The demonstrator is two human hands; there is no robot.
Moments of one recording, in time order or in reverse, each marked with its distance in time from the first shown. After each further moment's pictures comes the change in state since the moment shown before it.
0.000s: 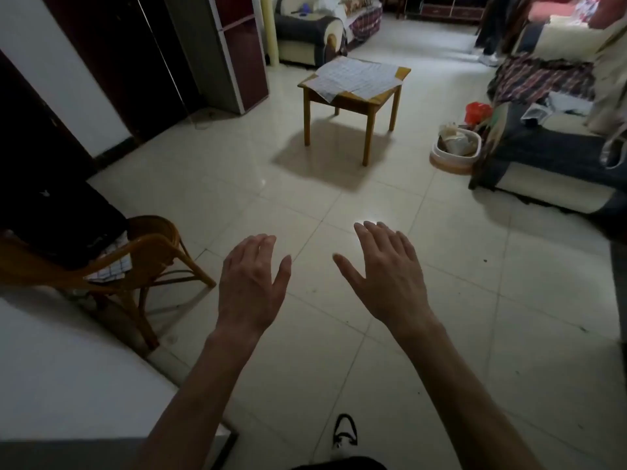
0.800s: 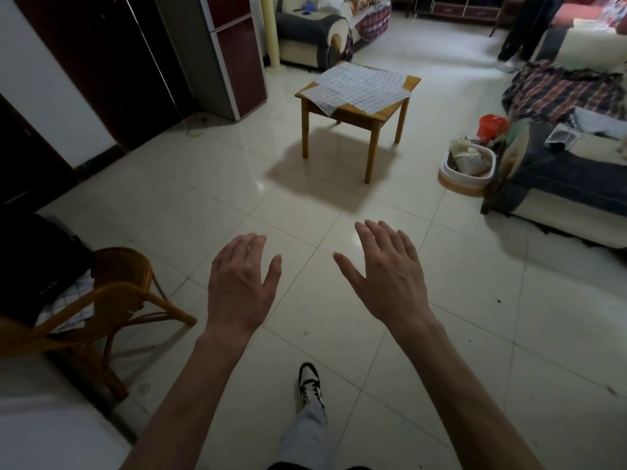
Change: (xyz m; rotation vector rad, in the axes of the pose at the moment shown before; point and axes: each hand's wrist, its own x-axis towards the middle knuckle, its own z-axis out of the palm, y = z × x) left_hand 0.253 -0.005 0.101 0.019 0.029 -0.048; right_hand 0.260 0.097 0.054 -0.015 0.021 -0.004
